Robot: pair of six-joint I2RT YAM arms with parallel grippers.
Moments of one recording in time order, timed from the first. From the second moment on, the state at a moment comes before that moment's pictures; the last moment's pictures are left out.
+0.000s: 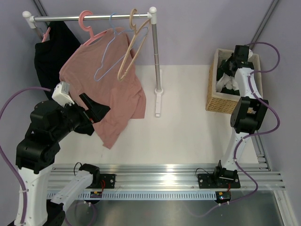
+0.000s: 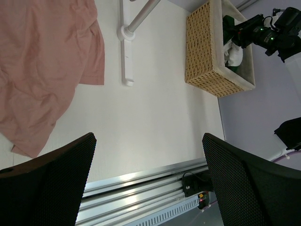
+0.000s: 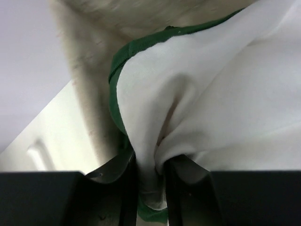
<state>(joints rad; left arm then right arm) -0.27 0.77 1.47 -1.07 0.17 -0.66 -0.16 2.11 1.97 -0.54 0.06 0.57</state>
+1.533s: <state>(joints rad) -0.27 0.72 1.35 -1.00 0.17 -0.52 0.35 0.94 1.67 -1.02 -0.16 0.55</state>
